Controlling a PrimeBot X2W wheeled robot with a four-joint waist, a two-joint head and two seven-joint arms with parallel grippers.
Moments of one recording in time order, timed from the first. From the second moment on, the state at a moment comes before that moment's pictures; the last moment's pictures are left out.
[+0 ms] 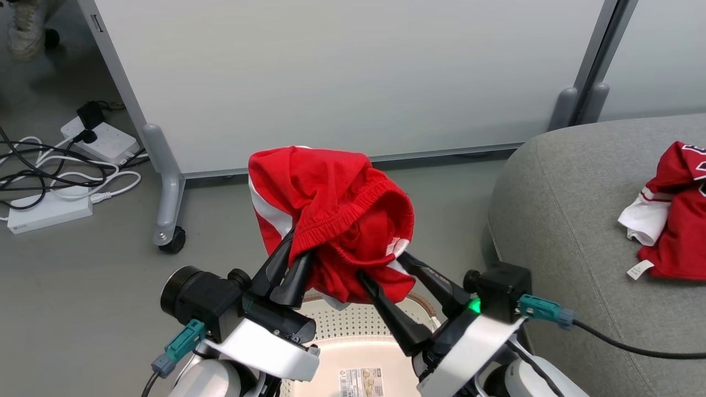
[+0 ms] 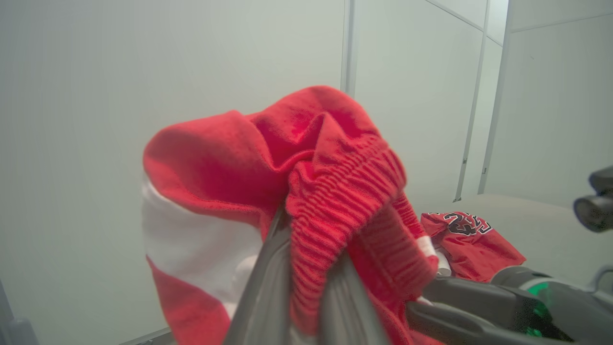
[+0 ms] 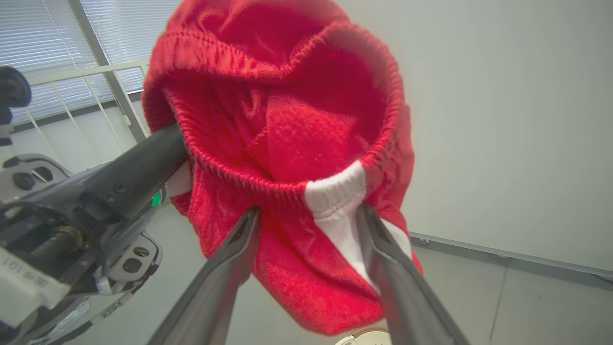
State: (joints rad) left arm -0.18 0.19 -0.50 -0.07 -0.41 0.04 -0.19; right arm -0.26 -0.10 0.61 0.05 0.54 0.13 -0.03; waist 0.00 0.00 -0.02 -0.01
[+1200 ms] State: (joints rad) left arm -0.19 0.25 -0.65 -0.06 -0.41 -0.05 -0.08; right arm -0.42 -0.10 0.54 0.27 0.58 0.13 -0.24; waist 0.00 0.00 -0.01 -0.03
